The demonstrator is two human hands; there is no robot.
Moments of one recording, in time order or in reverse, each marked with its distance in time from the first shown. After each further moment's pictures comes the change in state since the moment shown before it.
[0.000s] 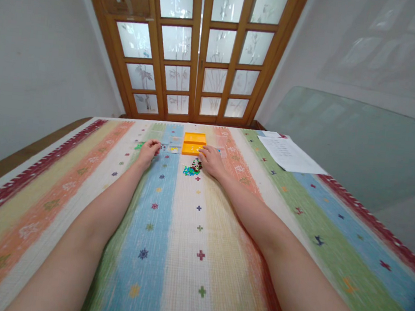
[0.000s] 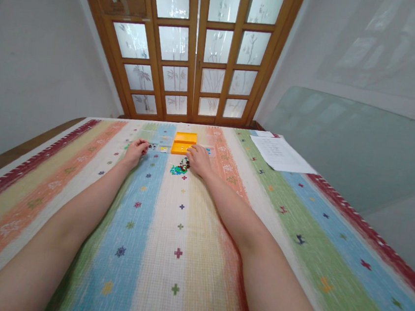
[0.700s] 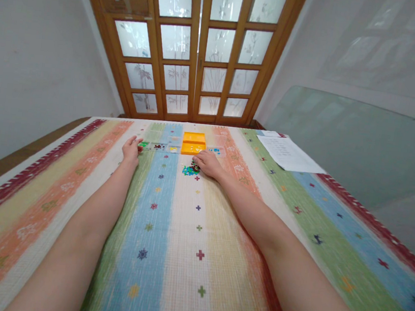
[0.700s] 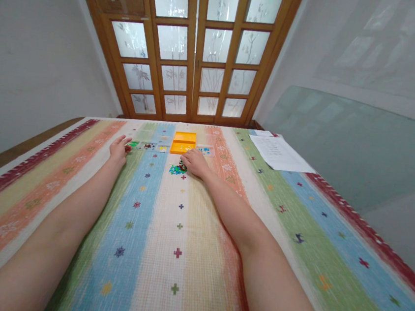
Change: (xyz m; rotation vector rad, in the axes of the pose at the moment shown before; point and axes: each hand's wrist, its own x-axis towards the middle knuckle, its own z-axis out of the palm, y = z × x) left_hand 0.019 -0.005 -0.046 -0.207 0.434 -0.137; right_hand 0.000 -0.018 -0.015 0.015 -0.224 -0.188
